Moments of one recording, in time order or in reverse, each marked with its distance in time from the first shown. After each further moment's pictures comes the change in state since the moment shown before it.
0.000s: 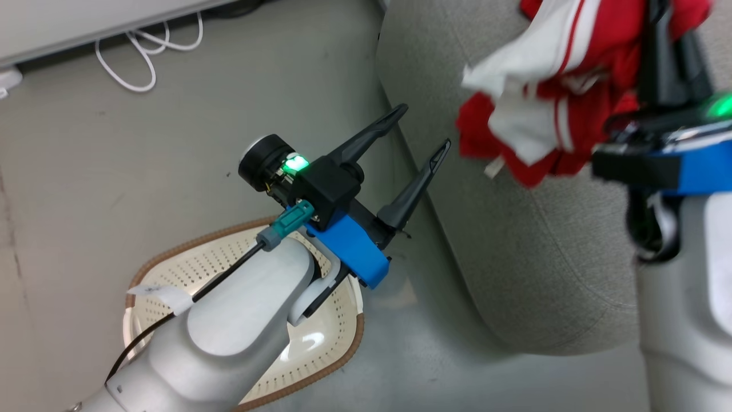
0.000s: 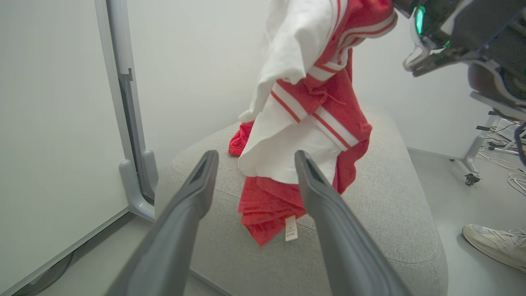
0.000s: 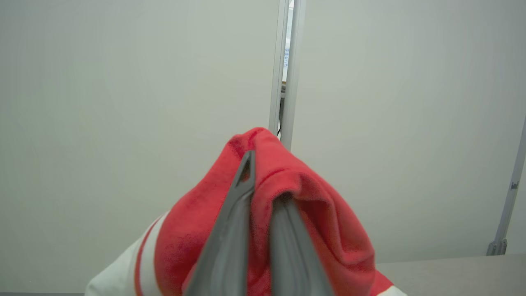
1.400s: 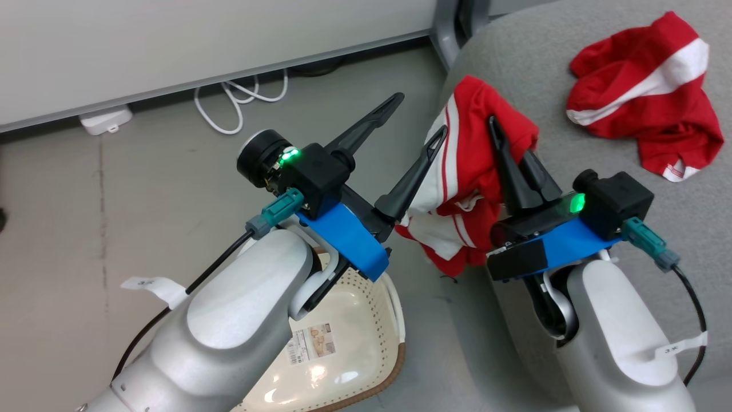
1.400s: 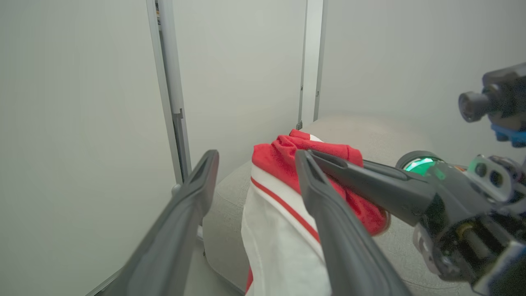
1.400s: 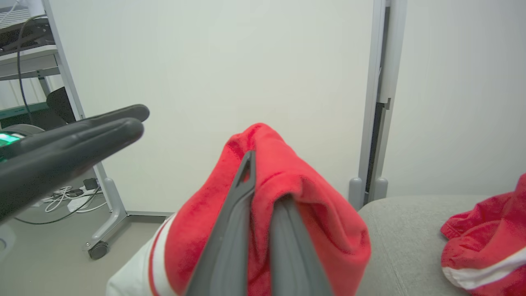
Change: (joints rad) left arm -0.003 -0.031 0.057 0.024 -0.031 -0.028 -0.006; right arm 0.100 0.001 0.251 0.211 0.090 0.000 0.000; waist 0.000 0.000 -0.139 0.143
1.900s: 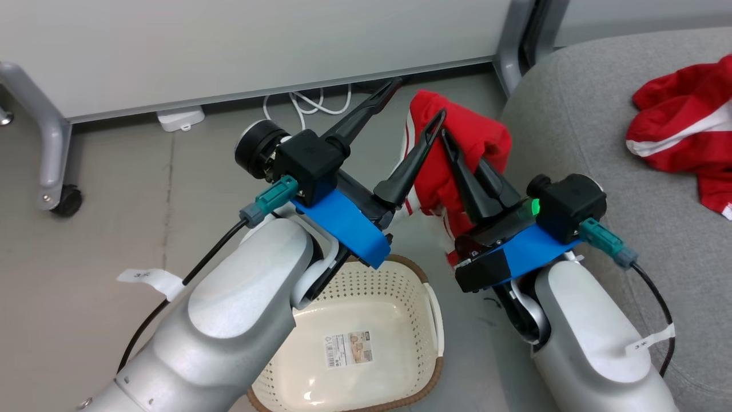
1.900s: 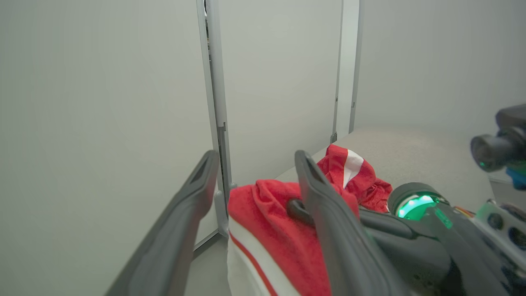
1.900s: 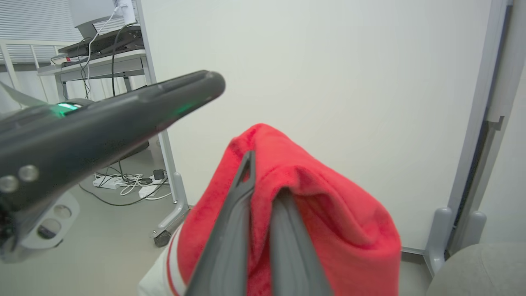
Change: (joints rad) left arm -0.010 -0.024 0.032 0.030 -0.009 -0.010 -0.014; right arm -0.032 0.000 0.126 0.031 0.029 0.000 0.000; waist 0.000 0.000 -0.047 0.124
